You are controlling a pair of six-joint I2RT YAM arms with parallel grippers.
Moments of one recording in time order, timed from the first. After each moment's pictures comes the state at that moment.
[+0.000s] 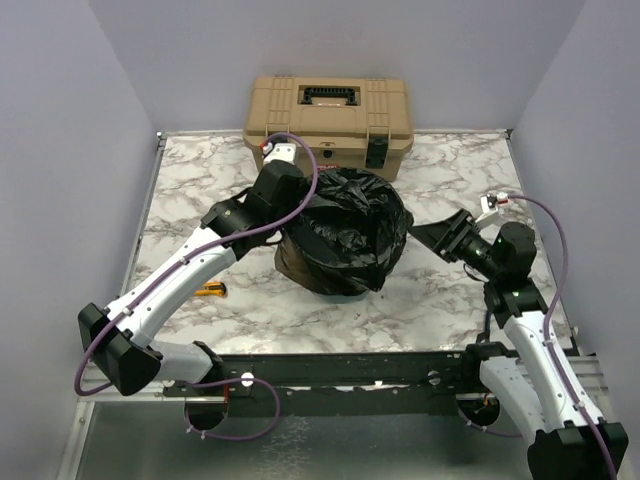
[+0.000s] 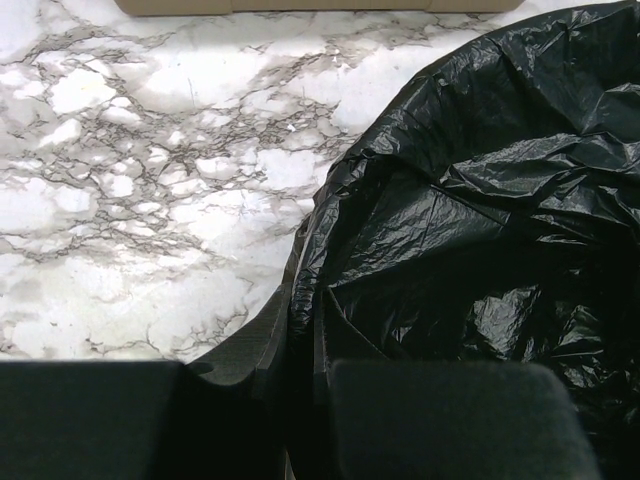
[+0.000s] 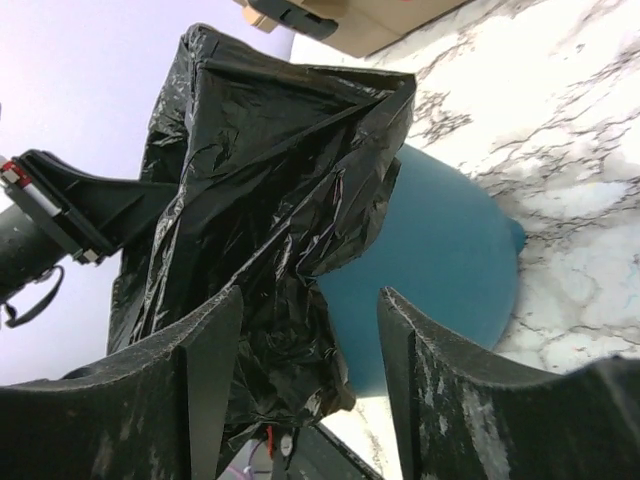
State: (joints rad) left arm -0.71 1.31 1.34 -0.70 -0.37 -0.45; right arm 0.08 0.70 0.55 -0.04 -0.57 0.88
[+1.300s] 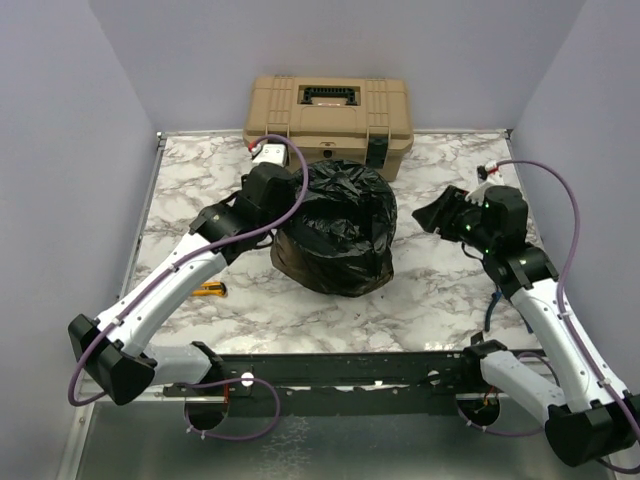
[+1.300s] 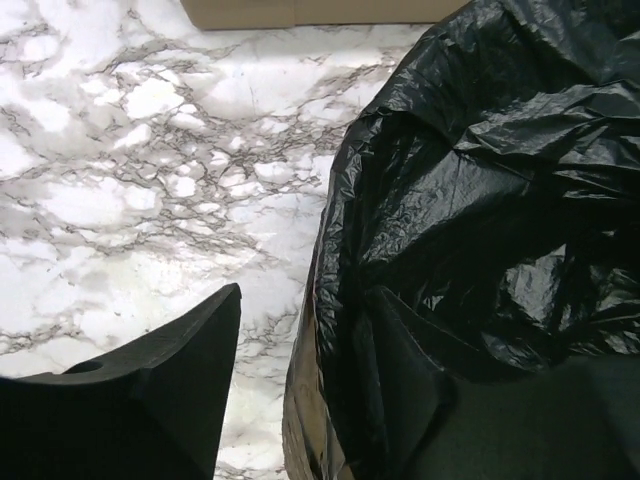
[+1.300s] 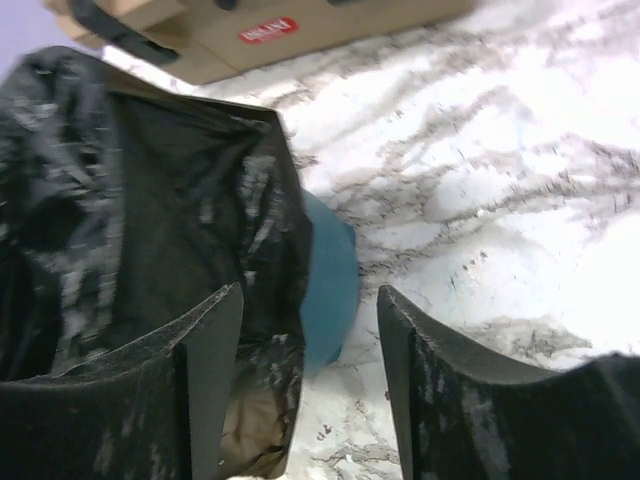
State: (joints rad) left arm -0.69 1.27 1.32 -0.72 -0.44 -0.41; right arm 0.26 0.91 0.88 -0.40 -0.14 0.56
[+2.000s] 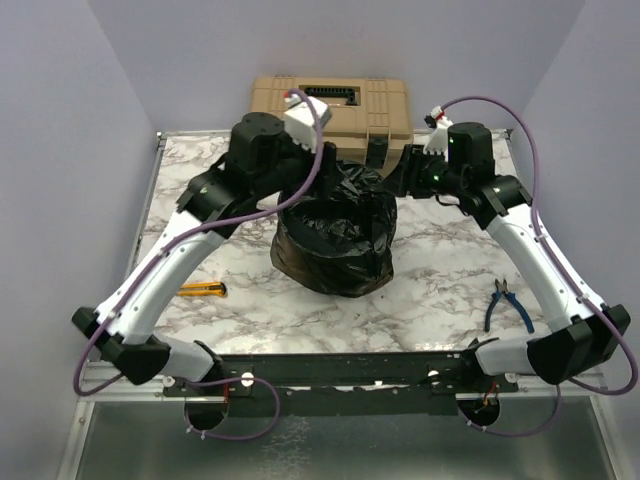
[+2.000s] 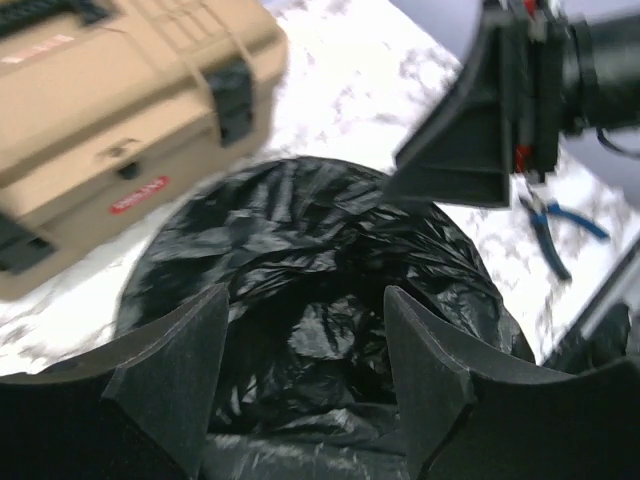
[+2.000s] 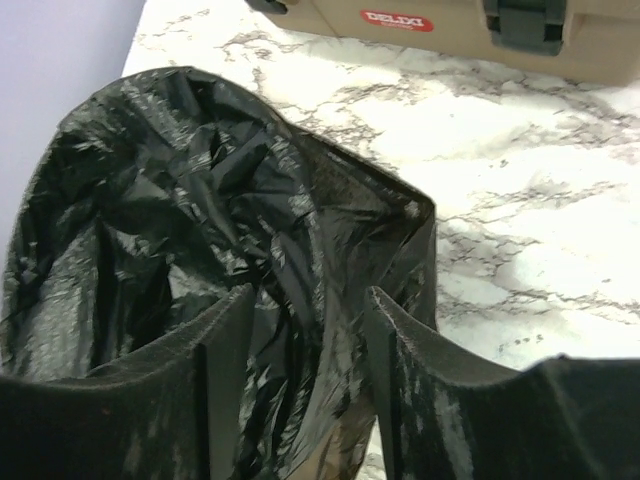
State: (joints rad) left arm -0.68 1.34 1.70 -0.65 0.07 -0.11; right arm 0.36 1.33 1.41 -0.58 -0.31 0.36
